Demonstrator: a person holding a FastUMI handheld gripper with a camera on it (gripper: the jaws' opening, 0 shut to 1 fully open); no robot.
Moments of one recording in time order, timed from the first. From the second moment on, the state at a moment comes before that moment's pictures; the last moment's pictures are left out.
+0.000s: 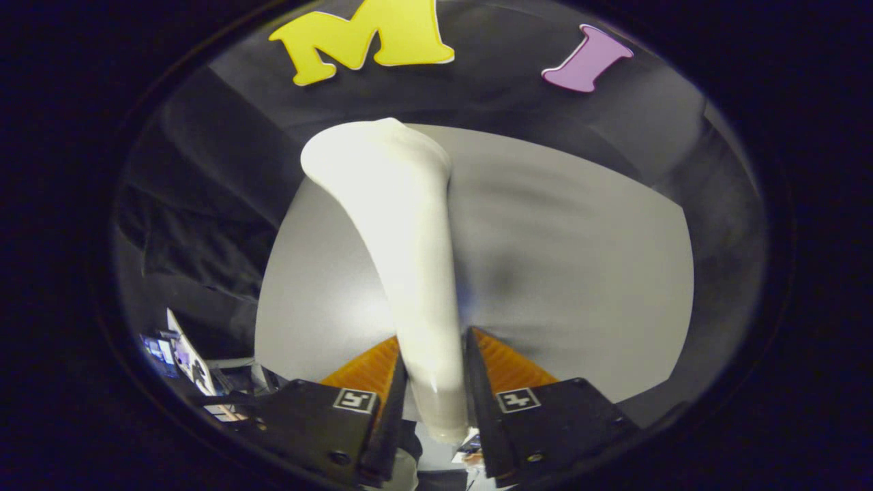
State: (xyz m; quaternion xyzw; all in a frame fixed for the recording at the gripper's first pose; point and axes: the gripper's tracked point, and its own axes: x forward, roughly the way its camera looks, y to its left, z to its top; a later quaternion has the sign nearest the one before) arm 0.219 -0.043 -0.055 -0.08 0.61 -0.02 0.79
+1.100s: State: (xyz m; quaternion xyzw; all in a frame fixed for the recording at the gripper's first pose) arm 0.162 -0.016 -0.022 -0.01 0.46 -0.08 0.89
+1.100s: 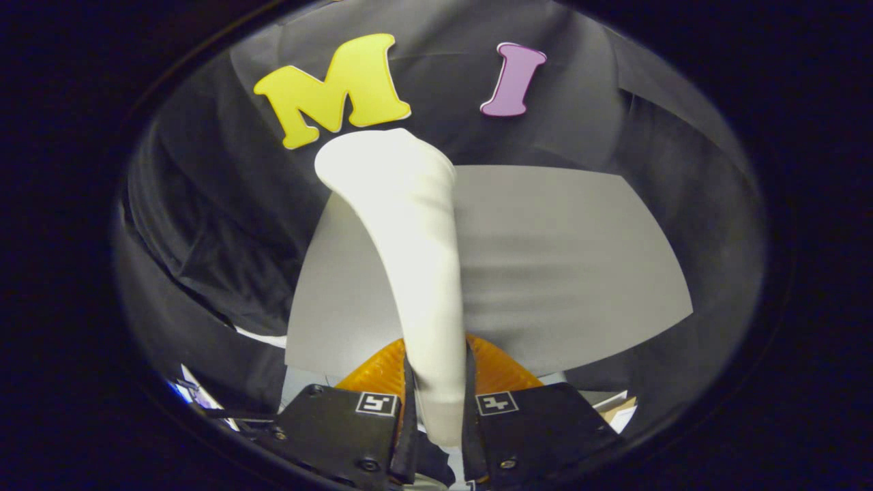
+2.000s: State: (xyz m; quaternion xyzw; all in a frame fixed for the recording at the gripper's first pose) arm 0.073 0.097 0.023 -0.03 0.33 -0.10 0.94
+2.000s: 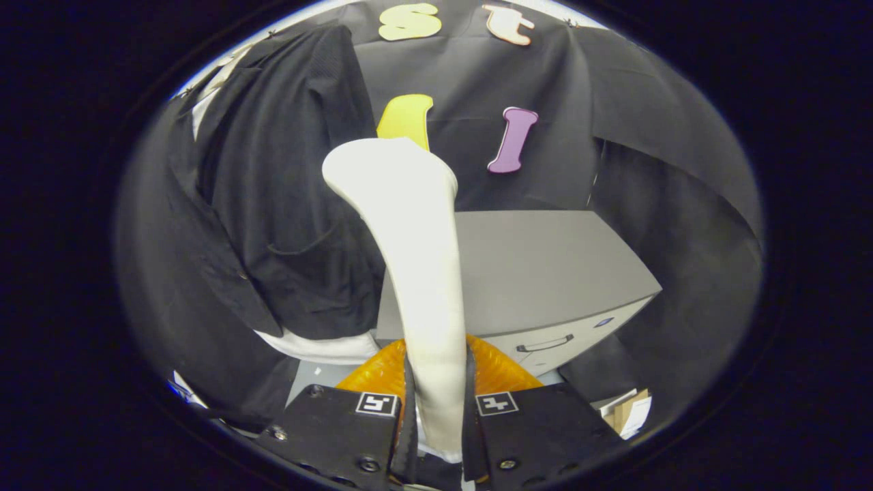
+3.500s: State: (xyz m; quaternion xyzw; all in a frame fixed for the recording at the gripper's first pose) arm 0.145 0.253 0.082 -0.07 0.14 -0.11 0.98
